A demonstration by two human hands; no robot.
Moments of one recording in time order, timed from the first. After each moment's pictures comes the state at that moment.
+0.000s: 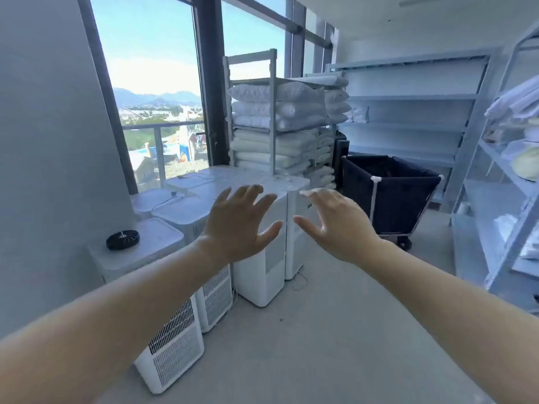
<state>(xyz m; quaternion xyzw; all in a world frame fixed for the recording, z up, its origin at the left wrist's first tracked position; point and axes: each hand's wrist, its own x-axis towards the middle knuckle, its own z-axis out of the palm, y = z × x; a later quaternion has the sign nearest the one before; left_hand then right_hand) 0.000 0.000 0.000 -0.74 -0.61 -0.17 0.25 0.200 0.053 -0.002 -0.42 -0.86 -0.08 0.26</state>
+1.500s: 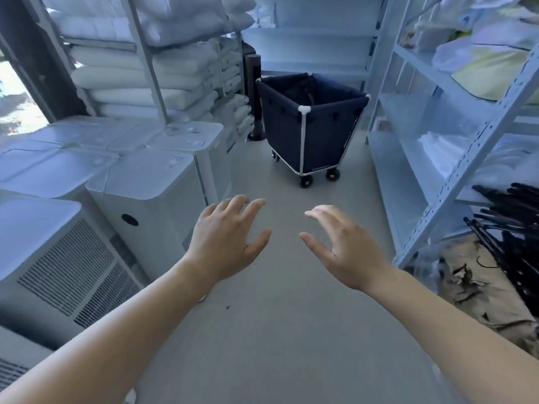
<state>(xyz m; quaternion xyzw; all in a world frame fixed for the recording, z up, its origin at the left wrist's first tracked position) 0.045 0.443 -0.120 -0.84 -0.52 -0.14 0.04 0.263 0.399 -0.136 -0.61 -0.75 0.07 0.26</state>
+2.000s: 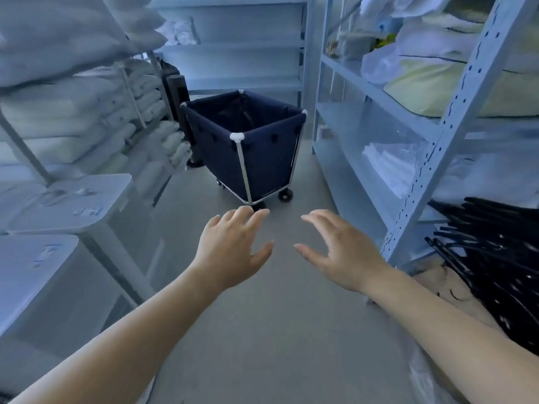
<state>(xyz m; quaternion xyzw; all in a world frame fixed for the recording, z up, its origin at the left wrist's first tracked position) 0.278 0.724 -0.124 -0.90 -0.41 -0.13 0.04 0.475 0.639 -0.137 -0.69 -0.69 0.02 0.23</state>
